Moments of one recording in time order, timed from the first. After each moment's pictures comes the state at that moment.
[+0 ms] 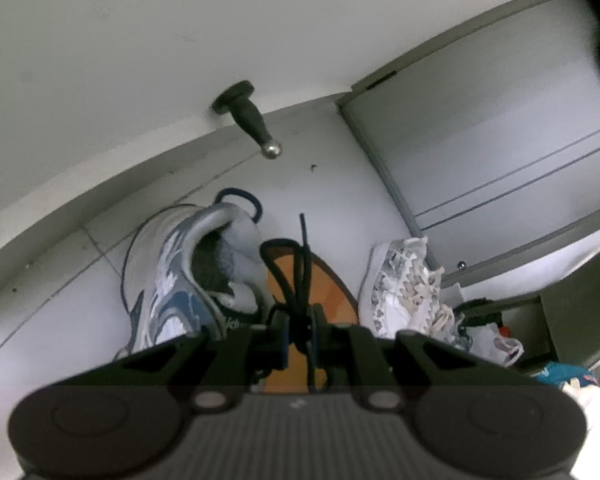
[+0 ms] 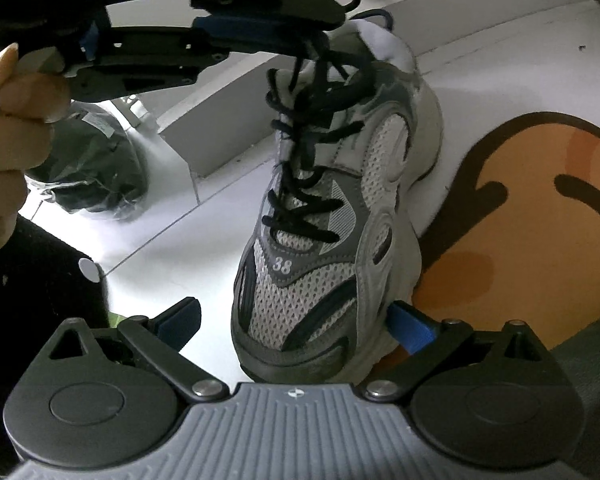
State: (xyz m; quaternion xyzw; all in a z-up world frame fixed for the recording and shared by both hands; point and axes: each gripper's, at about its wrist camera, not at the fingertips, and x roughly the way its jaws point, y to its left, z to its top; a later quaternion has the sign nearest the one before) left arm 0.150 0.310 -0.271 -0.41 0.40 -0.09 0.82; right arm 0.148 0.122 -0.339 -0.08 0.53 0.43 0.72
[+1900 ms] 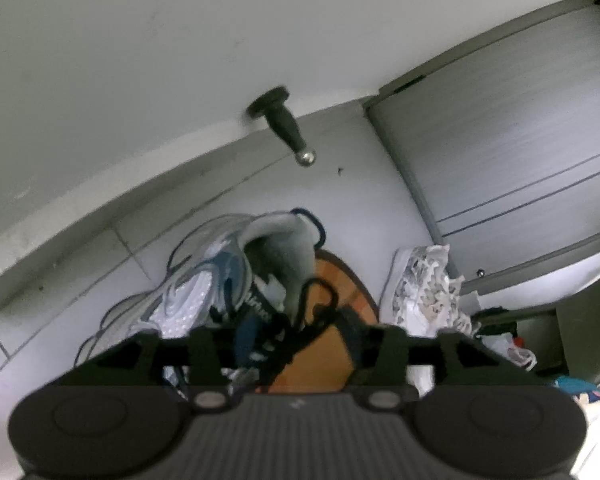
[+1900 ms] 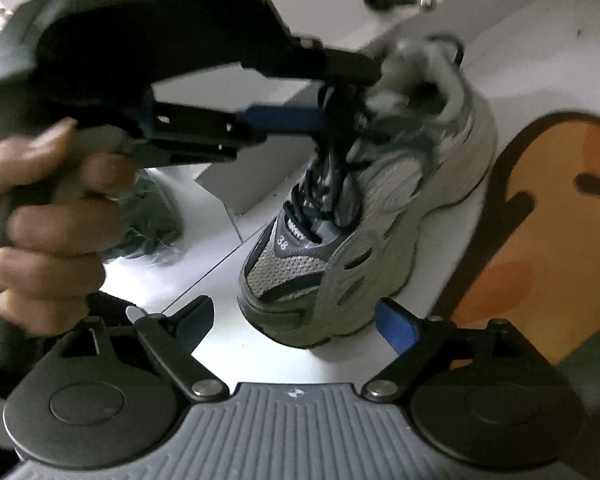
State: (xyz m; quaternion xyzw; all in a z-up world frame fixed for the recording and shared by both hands) left arm 0.144 0.324 -0.269 -0.41 0.41 -0.06 0.81; right arm 0.148 0.129 -0.284 -0.03 0.55 0.41 0.73
